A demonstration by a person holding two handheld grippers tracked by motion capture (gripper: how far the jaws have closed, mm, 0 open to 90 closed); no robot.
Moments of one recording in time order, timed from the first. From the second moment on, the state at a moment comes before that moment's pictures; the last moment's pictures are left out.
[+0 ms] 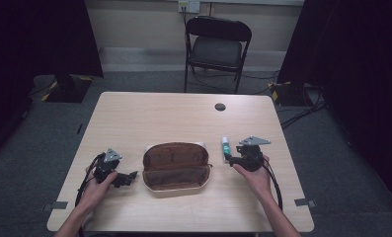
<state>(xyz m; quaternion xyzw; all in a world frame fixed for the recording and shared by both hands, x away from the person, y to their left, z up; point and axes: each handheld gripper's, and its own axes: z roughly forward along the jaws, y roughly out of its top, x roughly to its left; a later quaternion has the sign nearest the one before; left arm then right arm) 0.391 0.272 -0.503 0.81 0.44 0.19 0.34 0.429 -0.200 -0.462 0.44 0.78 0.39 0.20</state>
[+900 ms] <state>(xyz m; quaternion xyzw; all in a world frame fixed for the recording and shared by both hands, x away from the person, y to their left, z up) 0.391 0.271 -0.503 0.81 0.44 0.19 0.34 0.463 -0.182 -0.490 0.45 0.79 0.36 0.20</state>
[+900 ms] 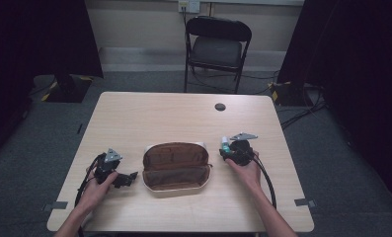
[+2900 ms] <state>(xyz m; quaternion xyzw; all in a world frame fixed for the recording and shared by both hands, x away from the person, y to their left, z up) 0.394 0.271 -0.503 0.81 0.43 0.18 0.34 0.441 -0.192 -0.452 0.45 0.77 0.42 0.16</state>
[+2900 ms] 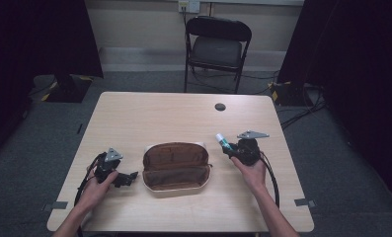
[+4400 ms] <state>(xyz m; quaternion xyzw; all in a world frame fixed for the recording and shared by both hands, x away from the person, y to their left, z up) 0.394 0.271 -0.503 0.82 0.43 0.18 0.34 0.369 -0.111 -0.365 0.25 0.80 0.52 0.13</state>
